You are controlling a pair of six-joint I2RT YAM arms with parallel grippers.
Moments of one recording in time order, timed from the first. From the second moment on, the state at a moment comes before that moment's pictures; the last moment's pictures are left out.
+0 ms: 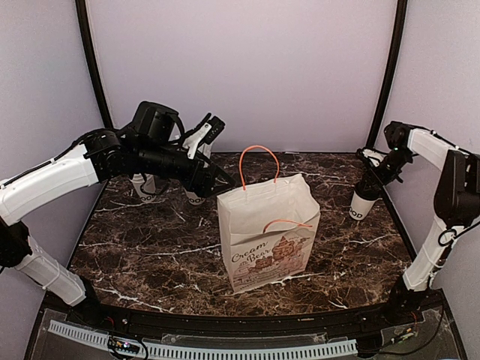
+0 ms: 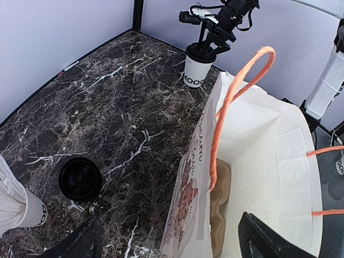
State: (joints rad) left arm -0.84 1.42 1.42 -0.57 0.23 -0.06; right arm -0.10 1.75 1.50 -1.06 -0.23 -0.63
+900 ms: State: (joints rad) left arm -0.84 1.44 1.53 -0.69 0.22 -0.09; right arm 0.23 1.46 2.09 -1.33 -0.67 -0.72
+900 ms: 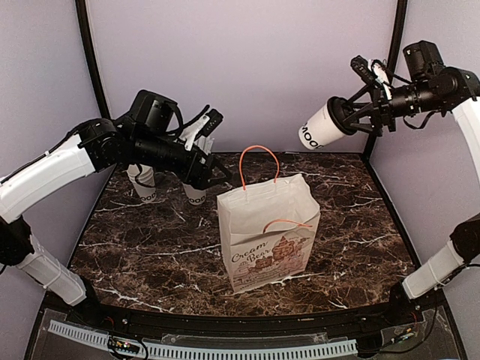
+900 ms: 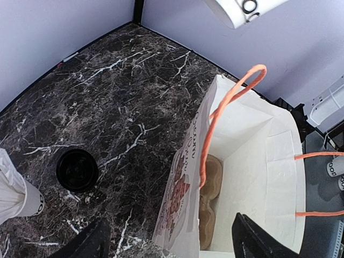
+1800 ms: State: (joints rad) left arm -0.84 1.78 1.88 -0.95 0.31 0.03; right arm 0.70 1.40 1.89 -1.28 -0.65 -0.75
